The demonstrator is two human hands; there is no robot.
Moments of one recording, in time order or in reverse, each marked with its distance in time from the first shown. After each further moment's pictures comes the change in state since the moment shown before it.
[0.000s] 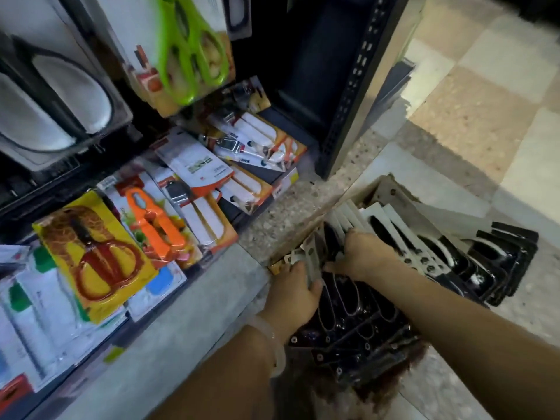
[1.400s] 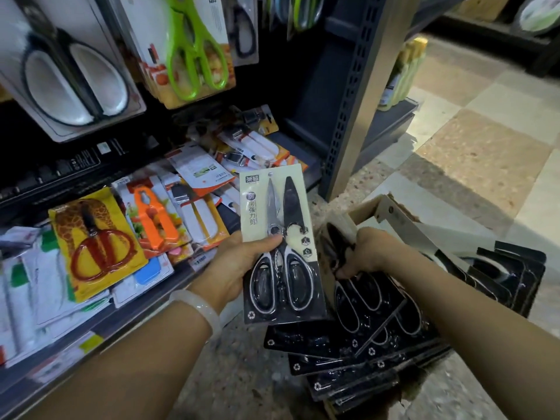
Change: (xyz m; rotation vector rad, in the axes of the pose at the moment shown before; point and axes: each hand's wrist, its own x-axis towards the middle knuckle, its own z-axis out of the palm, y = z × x) left_hand -0.002 -0.009 -0.039 -1.238 0.245 -0.049; right_hand 0.002 0.039 -0.014 0.004 0.032 -0.117
